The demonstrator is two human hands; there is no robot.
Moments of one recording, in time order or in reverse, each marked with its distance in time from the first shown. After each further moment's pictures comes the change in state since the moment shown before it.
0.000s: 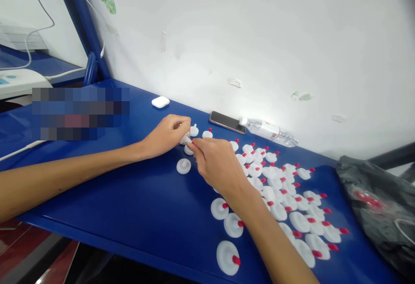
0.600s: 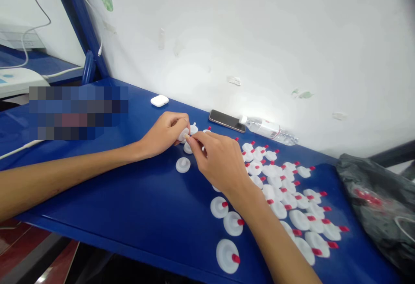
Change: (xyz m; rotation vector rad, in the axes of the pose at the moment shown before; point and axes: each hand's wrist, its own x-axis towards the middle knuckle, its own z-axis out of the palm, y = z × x) left_hand -0.003 0.005 0.000 -0.065 0.025 -0.033; right_hand -0.004 -0.001 -0.004 -0.054 0.069 0.034
